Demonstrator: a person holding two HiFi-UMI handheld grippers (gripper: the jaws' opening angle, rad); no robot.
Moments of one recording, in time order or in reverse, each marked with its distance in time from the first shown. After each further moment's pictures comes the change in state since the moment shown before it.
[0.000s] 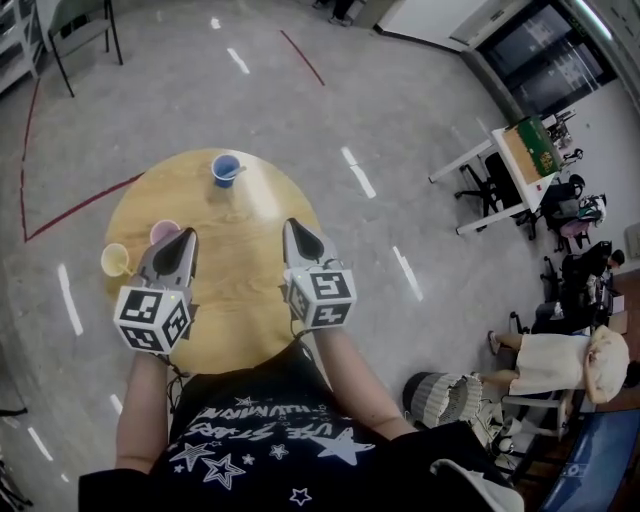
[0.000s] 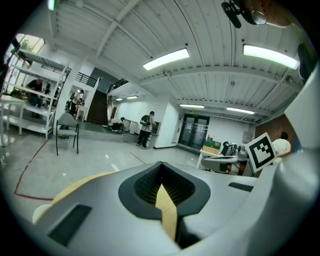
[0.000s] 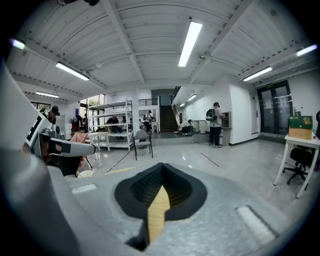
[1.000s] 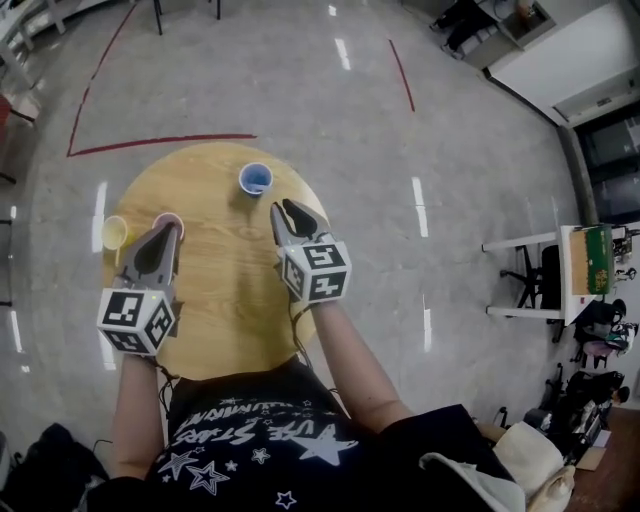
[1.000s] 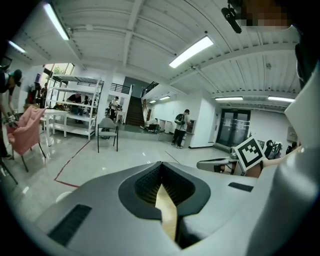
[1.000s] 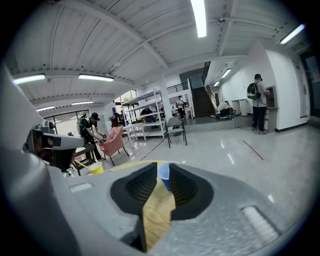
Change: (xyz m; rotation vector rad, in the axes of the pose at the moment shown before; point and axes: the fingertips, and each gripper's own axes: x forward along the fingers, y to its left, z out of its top) left arm 0.045 0.041 0.000 -0.071 0.007 0.457; right arm 0.163 -0.027 -0.015 -0.028 0.162 0.474
